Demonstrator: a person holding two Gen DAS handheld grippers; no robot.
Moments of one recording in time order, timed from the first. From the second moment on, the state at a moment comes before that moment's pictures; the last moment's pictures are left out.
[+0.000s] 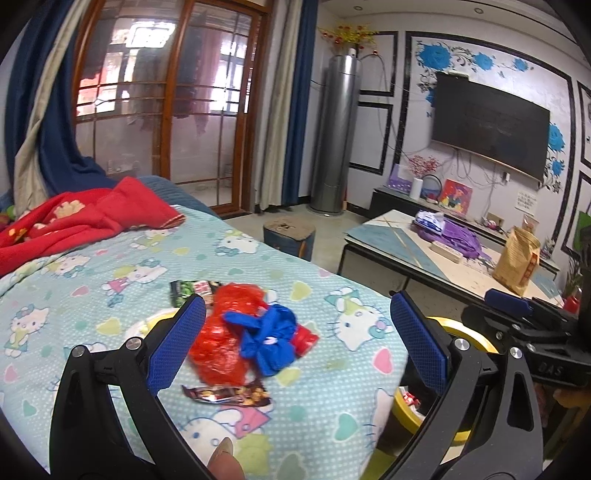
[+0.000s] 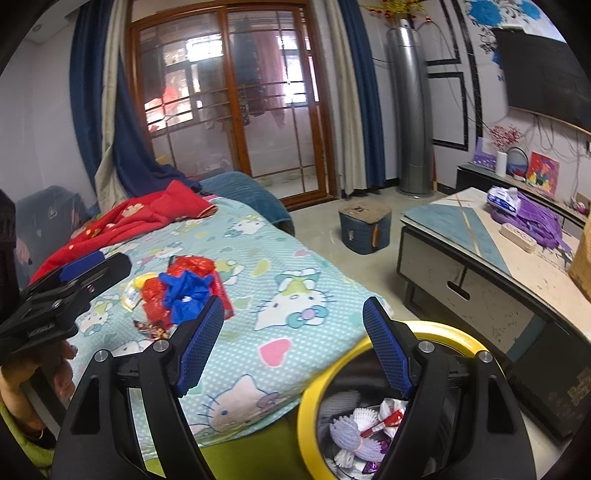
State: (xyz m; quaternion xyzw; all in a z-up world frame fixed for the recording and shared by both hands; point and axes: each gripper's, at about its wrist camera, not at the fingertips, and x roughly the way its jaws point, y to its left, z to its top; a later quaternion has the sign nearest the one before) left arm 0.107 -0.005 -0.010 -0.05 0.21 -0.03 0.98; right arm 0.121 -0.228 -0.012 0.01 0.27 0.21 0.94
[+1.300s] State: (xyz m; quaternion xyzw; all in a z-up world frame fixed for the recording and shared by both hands) left arm 0.148 0.135 -0.083 -0.15 0.34 0.08 0.92; right arm 0.186 -0.059 -0.074 -0.11 0.36 0.33 0.87
